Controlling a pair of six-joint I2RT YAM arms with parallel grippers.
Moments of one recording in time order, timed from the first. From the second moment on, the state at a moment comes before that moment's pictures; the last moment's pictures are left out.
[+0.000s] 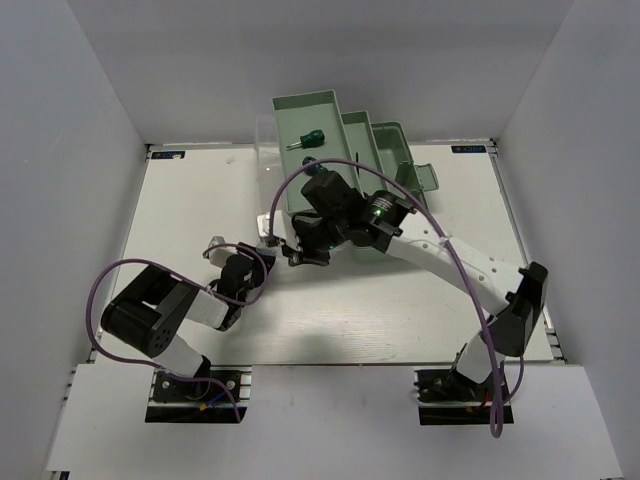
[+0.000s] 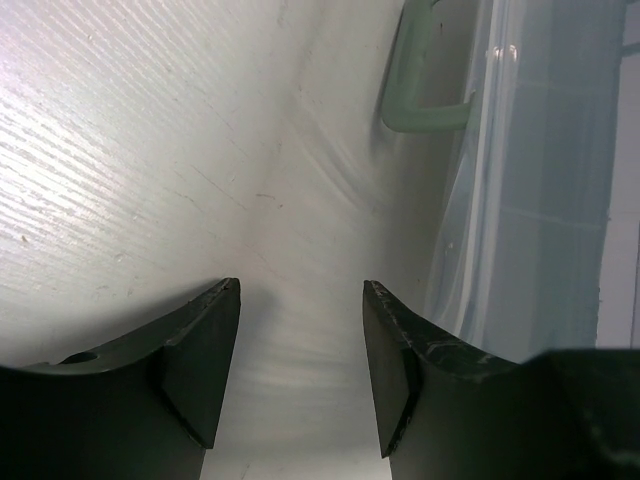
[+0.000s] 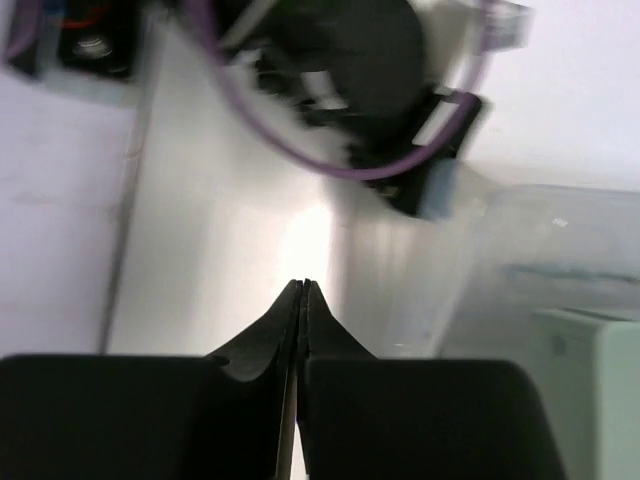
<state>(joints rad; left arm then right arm) -0.49 1.55 0.25 0.87 -0.32 -1.22 1.02 1.65 1.71 -0.84 -0.45 -0.66</state>
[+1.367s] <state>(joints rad) -0.42 1.66 0.41 0.96 -0.15 -1.04 -0.03 2.07 1.60 -0.84 -0.54 -0.23</state>
